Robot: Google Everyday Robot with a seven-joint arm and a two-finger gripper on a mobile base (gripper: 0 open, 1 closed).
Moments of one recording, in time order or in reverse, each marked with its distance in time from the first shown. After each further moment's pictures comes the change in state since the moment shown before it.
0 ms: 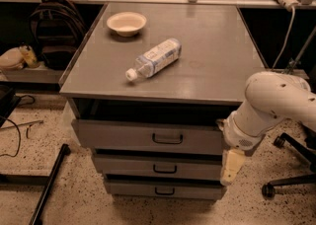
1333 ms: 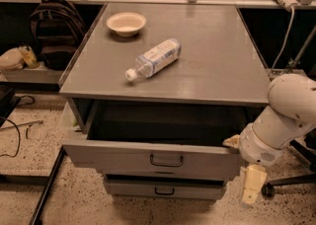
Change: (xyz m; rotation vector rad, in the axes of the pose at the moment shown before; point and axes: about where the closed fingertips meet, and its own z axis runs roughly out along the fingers) arm 0.016 0.069 -0.026 -0.175 -0.063 -0.005
